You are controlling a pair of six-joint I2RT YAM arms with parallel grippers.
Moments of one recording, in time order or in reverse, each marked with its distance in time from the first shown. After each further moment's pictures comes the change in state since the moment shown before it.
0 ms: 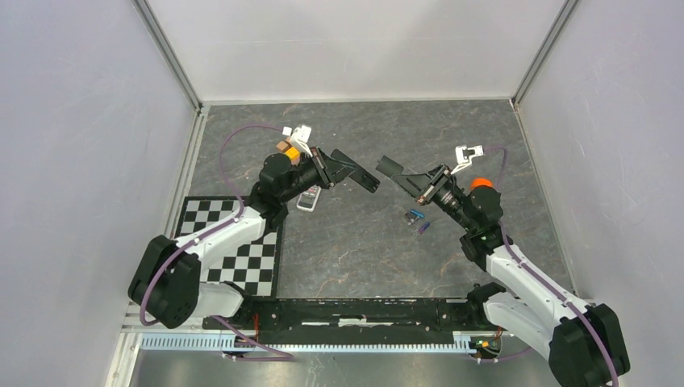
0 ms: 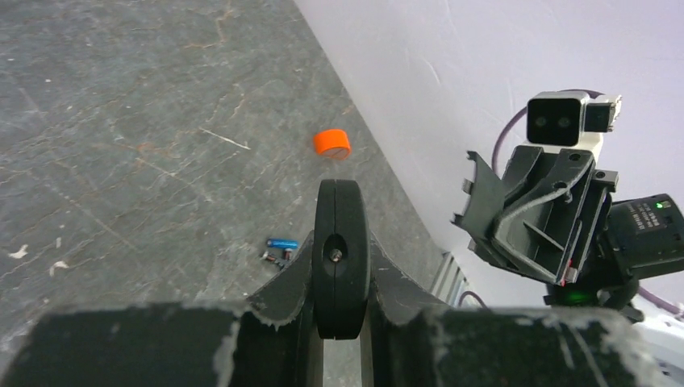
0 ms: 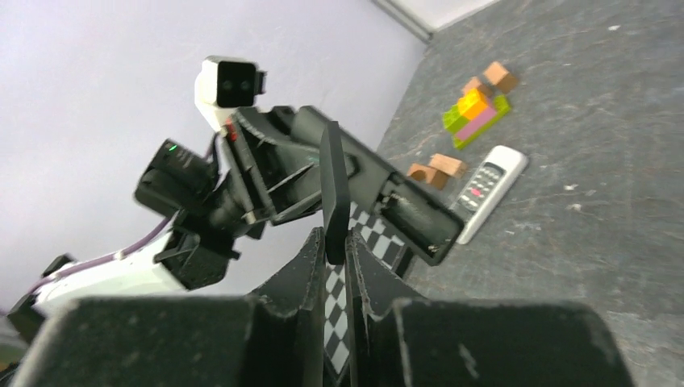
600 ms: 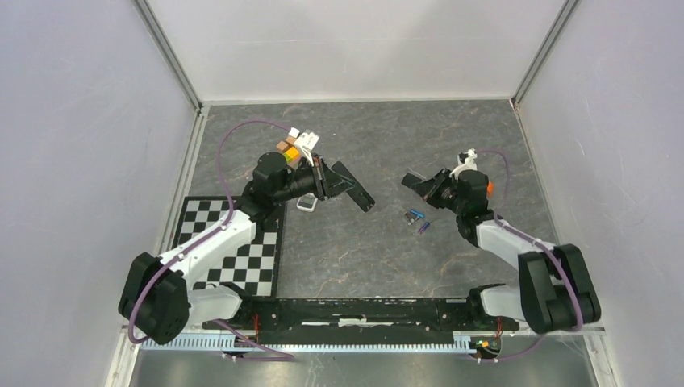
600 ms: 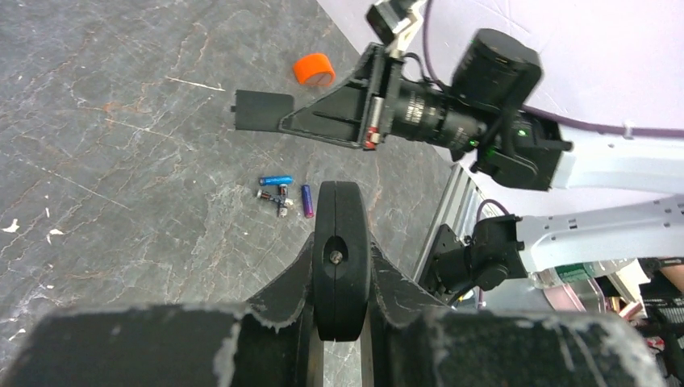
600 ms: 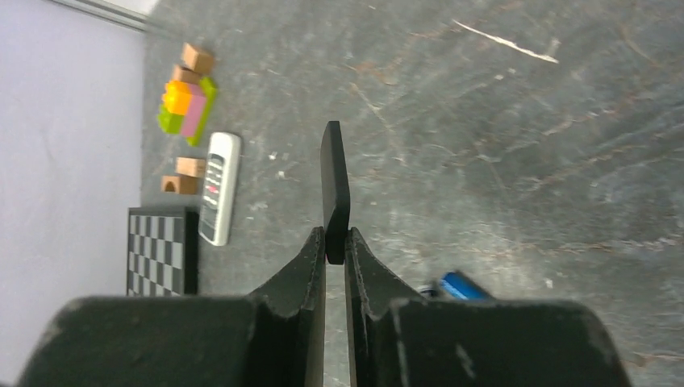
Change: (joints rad) left arm 0.013 -0.107 0.022 -0.239 0.203 0.204; right arm -0.196 0.340 0.024 -0.233 0.120 -0.249
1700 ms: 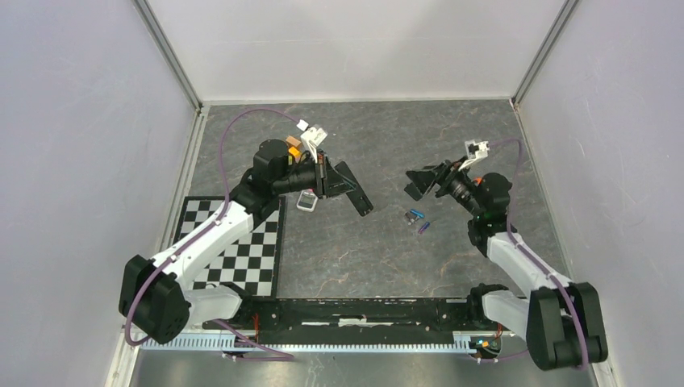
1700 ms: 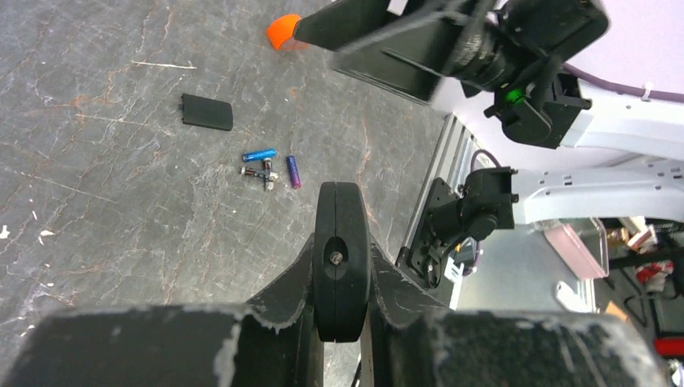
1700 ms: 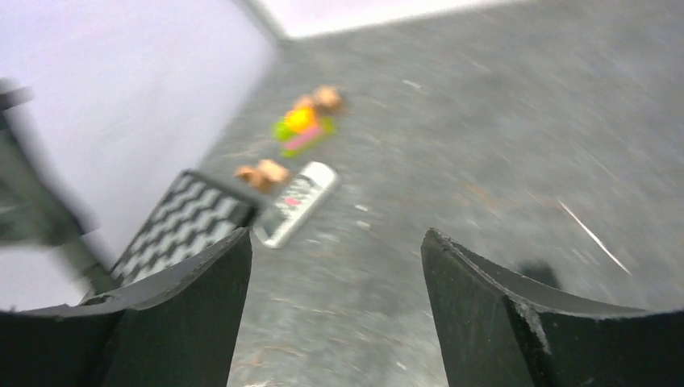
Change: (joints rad) left arm 0.000 0.003 0.142 -0.240 0.116 0.124; right arm -0.086 -0.146 -0.014 0.155 -0.208 -0.221
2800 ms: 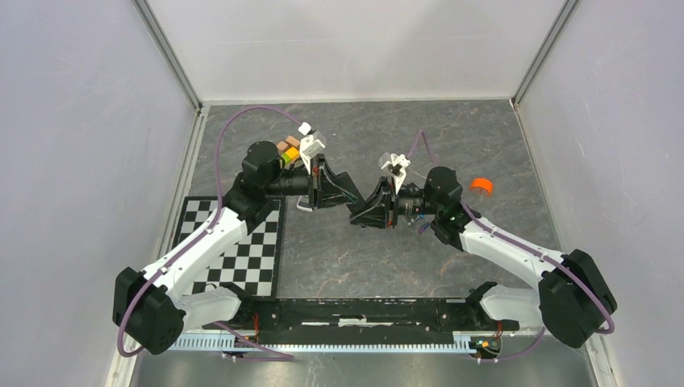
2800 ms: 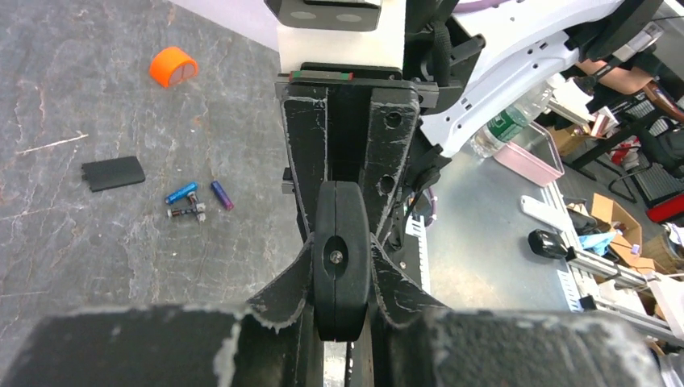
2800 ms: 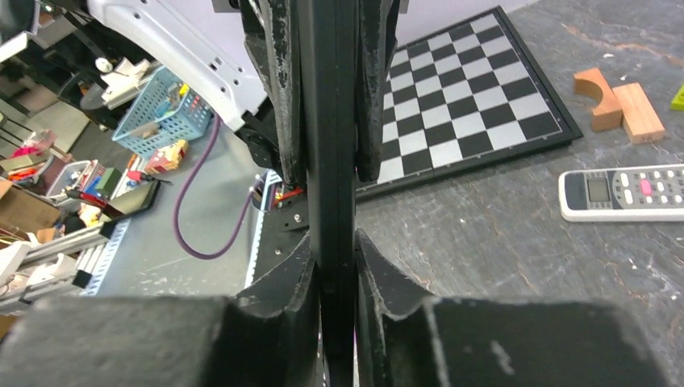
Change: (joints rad) left arm -0.008 -0.069 0.007 0.050 0.301 0.137; right arm 0.513 0.103 0.209 -0.029 -0.465 -0.182
